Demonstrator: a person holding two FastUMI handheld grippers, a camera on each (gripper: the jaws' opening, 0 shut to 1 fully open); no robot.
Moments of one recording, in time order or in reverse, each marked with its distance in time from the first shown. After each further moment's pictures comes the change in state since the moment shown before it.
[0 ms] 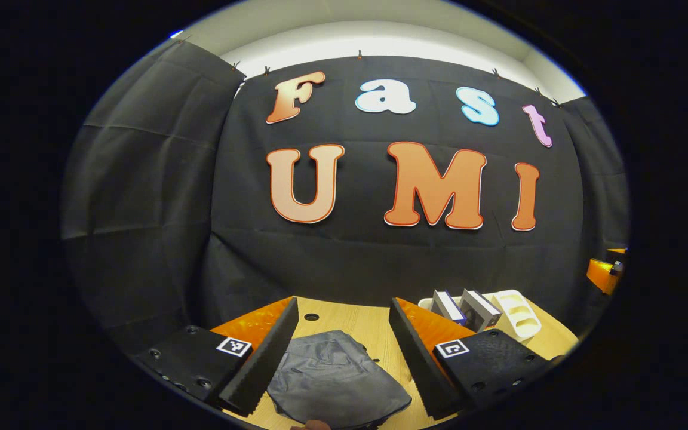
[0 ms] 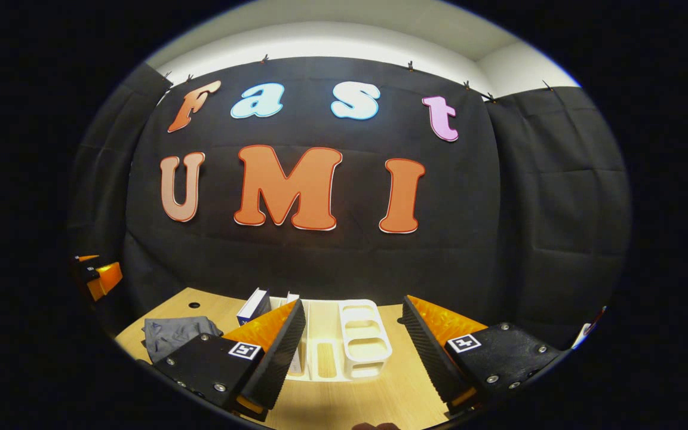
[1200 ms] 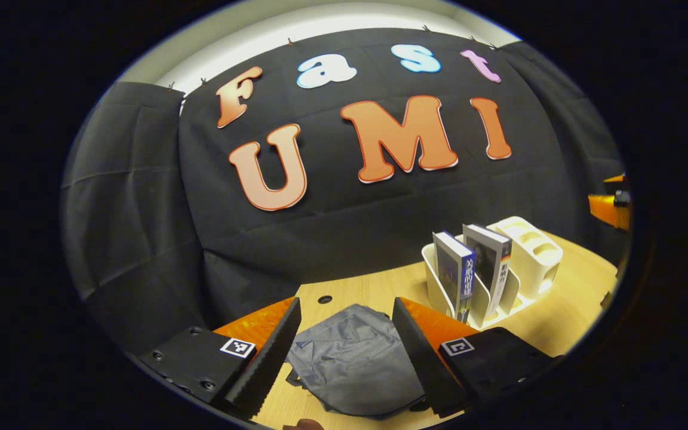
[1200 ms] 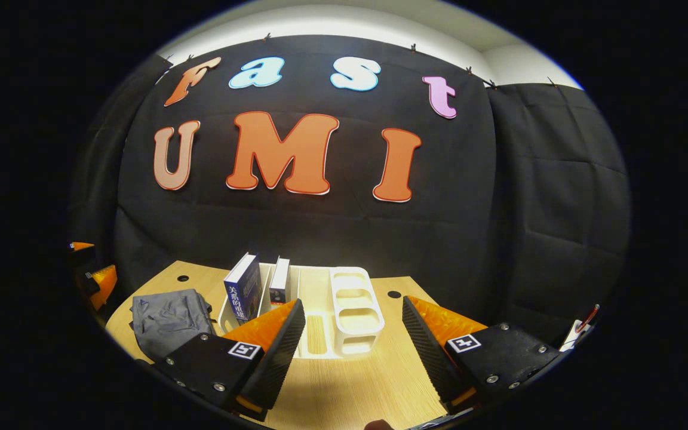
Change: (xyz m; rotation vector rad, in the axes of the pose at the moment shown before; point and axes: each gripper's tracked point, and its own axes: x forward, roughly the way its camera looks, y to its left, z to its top) left arm -0.003 -0.011 -0.076 0.340 0.143 -0.076; right arm -0.005 -0.004 -0.062 -0.025 0.166 -0.028
